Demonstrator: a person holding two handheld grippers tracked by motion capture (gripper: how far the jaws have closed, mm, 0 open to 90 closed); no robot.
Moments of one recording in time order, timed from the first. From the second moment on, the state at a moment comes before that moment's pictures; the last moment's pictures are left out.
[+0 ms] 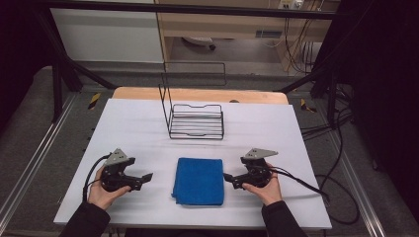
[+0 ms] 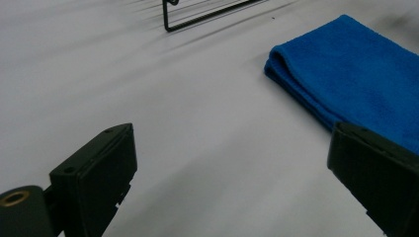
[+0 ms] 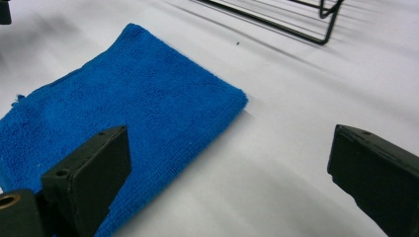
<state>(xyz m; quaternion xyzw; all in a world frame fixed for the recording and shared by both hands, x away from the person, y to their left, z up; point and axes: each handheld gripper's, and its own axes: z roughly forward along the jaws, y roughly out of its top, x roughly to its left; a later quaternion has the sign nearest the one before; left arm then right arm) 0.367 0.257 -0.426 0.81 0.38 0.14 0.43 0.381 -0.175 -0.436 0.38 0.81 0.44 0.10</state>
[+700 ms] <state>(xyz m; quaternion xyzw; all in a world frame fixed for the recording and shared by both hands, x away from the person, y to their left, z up) 0.400 0.178 -0.409 0.82 0.38 0.14 0.41 0.377 -0.189 -0.432 0.39 0.80 0.45 0.10</state>
